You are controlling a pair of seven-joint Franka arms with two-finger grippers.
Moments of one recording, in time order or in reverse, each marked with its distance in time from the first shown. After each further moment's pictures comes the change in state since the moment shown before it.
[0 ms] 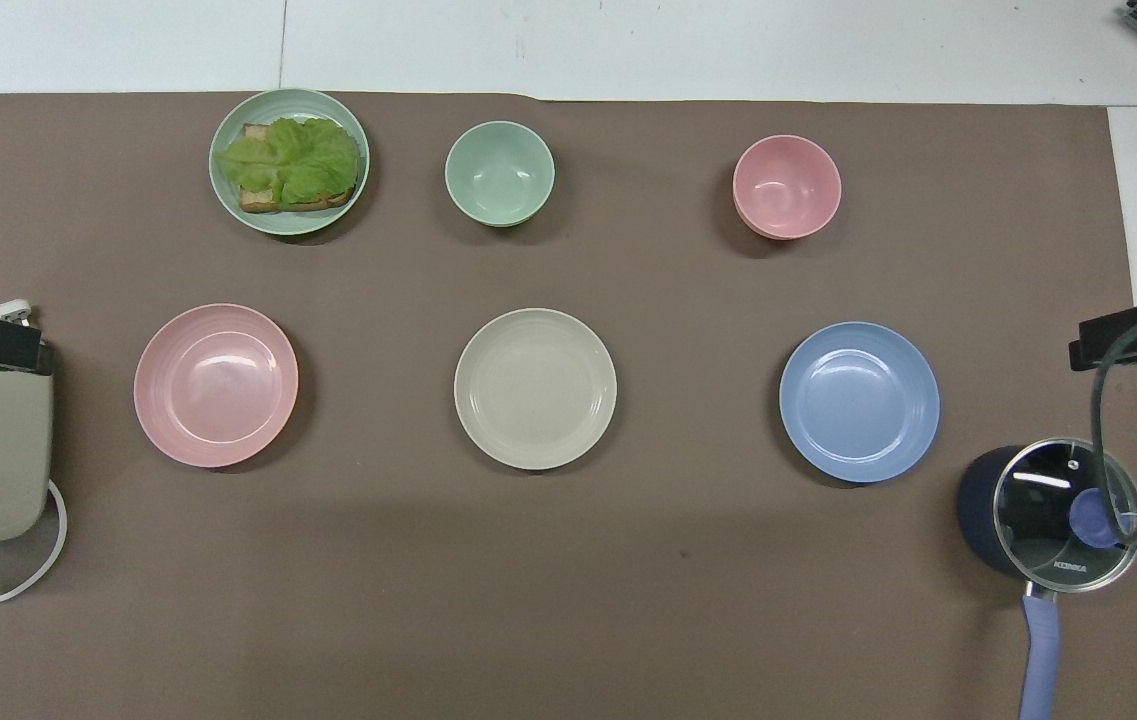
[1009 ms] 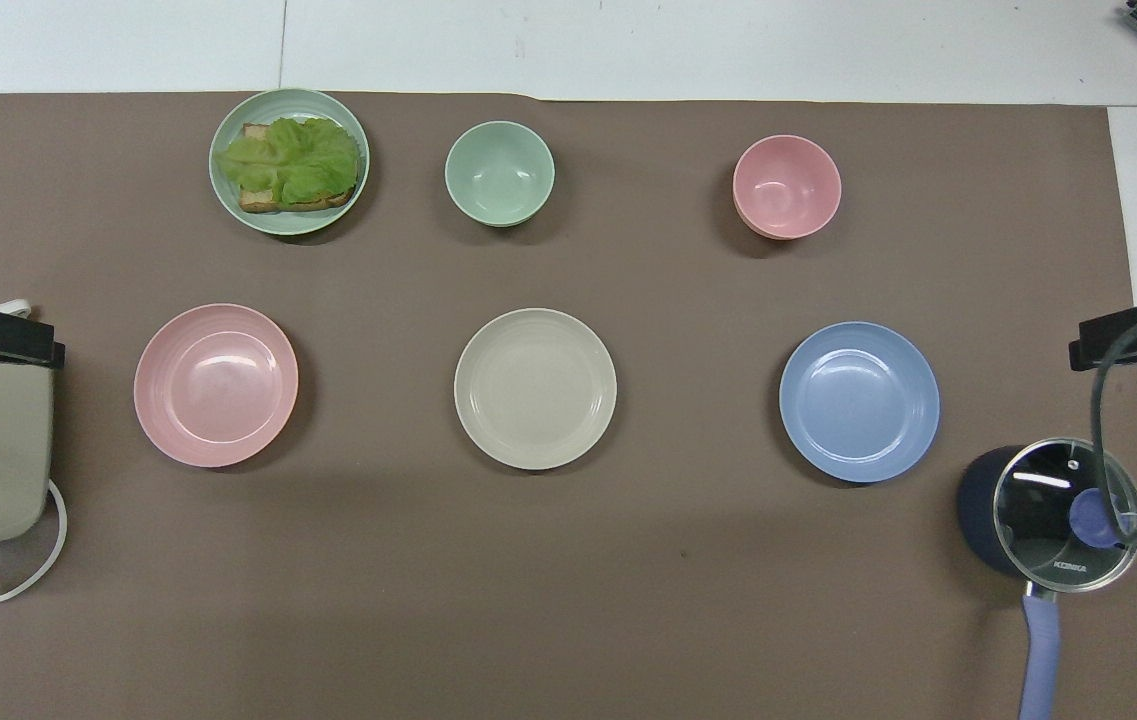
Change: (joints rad) left arm 0.061 0.017 0.002 -0.154 0.000 0.161 0.006; right arm 0.000 0.000 0.000 0.000 0.000 0.000 0.000
